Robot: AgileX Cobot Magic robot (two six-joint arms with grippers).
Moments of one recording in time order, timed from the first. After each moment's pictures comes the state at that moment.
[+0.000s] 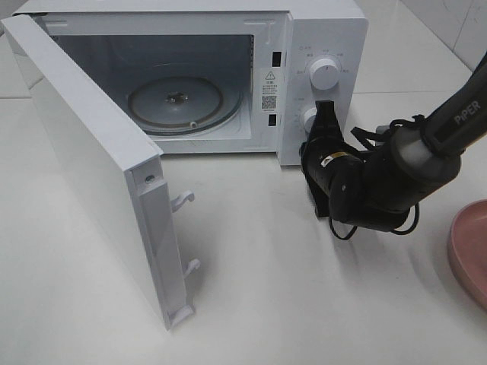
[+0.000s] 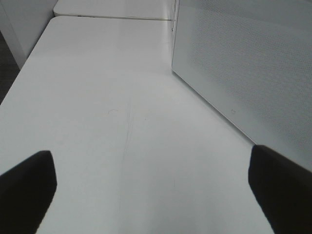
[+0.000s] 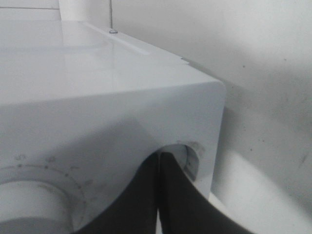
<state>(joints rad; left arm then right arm) 0.04 -0.01 -0.50 -0.07 1.05 0.02 0.53 2.14 -0.87 0.63 -0.93 1.35</state>
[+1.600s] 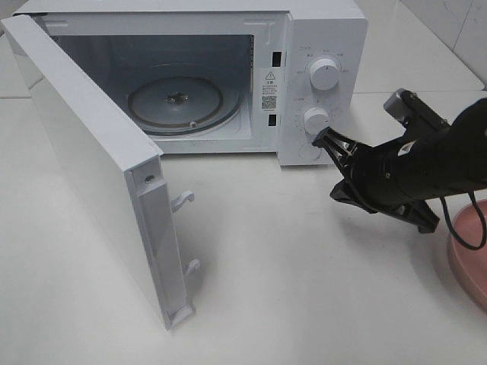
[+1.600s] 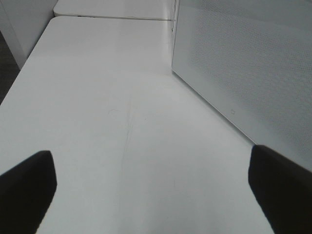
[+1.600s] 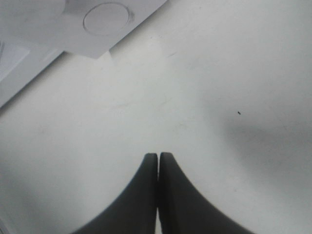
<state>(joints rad) 0.04 -0.01 -0.50 -0.07 1.05 0.02 0.40 1.62 -0.65 0.48 -0.07 0.51</state>
